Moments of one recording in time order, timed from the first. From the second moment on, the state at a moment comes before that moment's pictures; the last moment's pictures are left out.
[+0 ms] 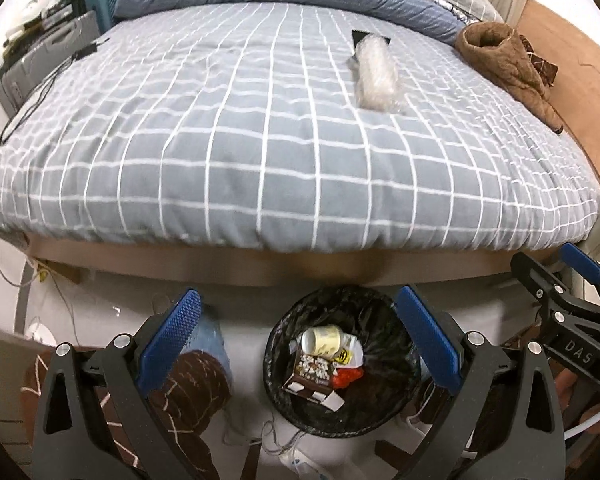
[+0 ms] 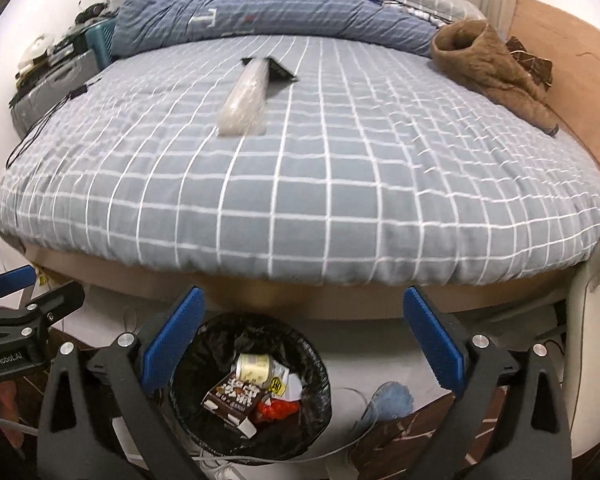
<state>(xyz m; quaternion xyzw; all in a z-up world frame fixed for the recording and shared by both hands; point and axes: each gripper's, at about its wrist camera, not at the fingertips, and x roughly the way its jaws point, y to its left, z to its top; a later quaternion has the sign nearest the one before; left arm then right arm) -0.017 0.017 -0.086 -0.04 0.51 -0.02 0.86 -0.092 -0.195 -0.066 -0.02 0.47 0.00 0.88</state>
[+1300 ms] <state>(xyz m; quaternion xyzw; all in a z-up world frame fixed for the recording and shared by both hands) 0.201 -0.072 -0.077 -0.02 0.50 -0.04 0.87 0.073 -0.278 -0.054 -0.01 0.44 -0.01 0.90</state>
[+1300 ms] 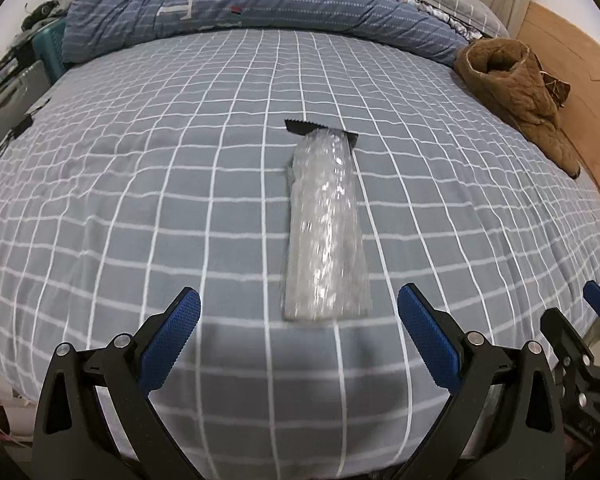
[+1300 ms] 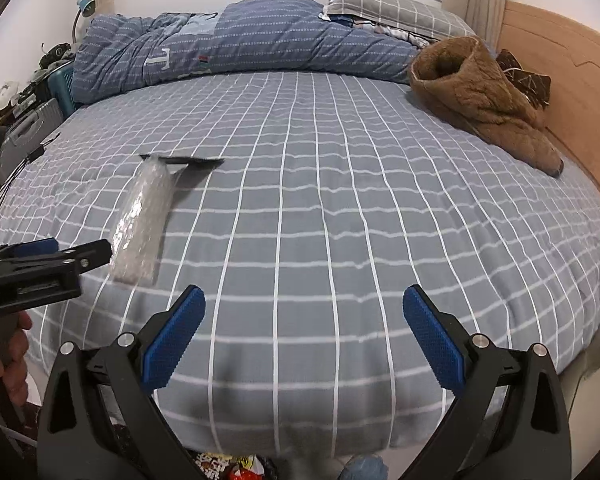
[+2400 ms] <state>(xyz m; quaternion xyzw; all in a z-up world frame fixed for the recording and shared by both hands) 0.202 0.012 -0.079 -0.02 0.49 0.00 0.87 0.156 -0.201 -0.071 0.00 0.44 0.03 0.90</state>
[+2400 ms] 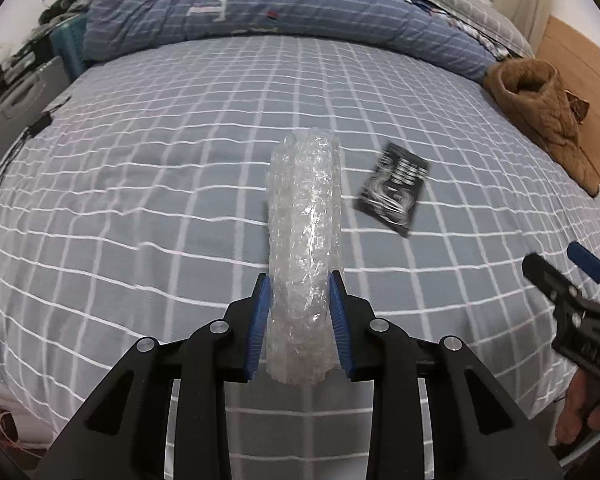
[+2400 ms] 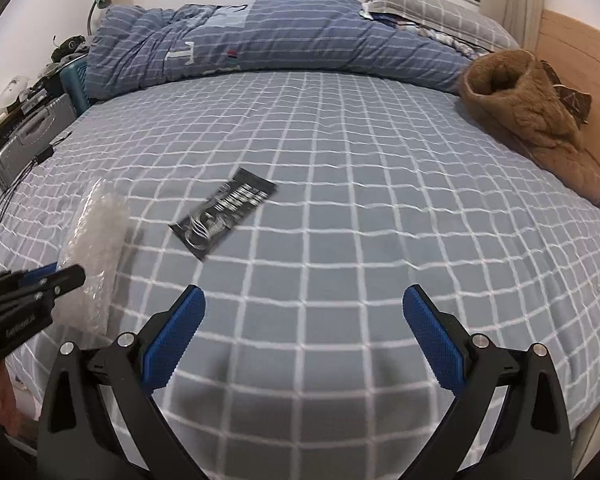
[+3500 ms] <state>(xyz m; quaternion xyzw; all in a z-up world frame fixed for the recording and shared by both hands) 0.235 0.085 -0.097 -0.04 0.48 0.00 0.88 0.288 -0.122 -0.137 0.00 0.52 -0.01 0.85</state>
